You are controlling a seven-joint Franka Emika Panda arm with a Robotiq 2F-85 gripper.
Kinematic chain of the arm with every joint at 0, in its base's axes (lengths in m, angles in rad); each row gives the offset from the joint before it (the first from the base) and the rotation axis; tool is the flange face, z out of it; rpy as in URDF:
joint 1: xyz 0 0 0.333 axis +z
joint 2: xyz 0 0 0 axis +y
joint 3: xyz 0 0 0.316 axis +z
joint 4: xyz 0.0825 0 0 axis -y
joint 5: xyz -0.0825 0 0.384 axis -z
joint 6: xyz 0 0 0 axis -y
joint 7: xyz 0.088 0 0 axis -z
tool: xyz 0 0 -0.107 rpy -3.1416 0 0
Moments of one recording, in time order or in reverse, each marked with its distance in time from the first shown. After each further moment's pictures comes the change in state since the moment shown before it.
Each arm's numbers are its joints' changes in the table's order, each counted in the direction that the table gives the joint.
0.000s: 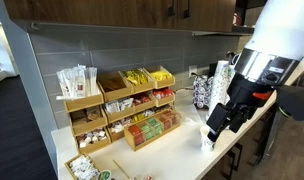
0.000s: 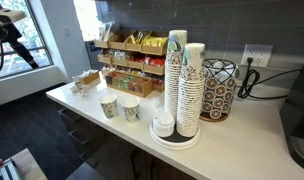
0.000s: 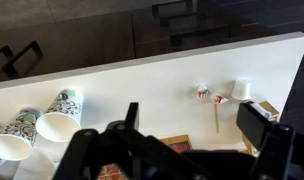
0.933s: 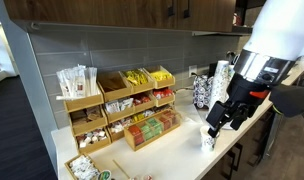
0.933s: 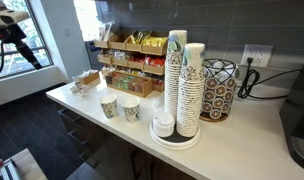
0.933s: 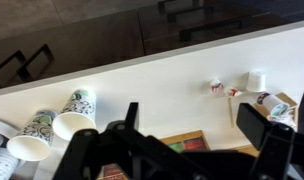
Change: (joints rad) arm -0.042 0.001 -0.004 -0.006 0.022 0.000 0.028
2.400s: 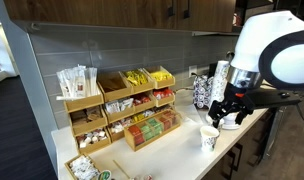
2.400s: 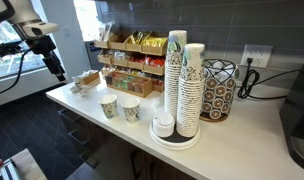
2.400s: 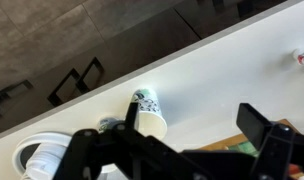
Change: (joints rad) arm -0.191 0.116 -0.055 -0.033 0.114 0.042 0.036
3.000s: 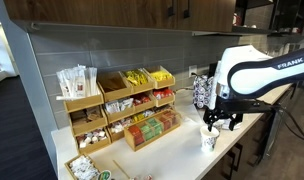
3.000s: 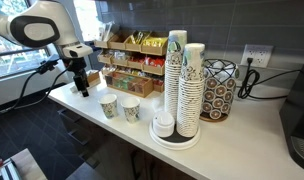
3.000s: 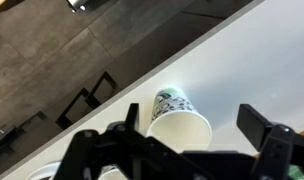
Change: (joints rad) arm -0.087 0.277 -0.075 0.012 0.042 0.170 0.040
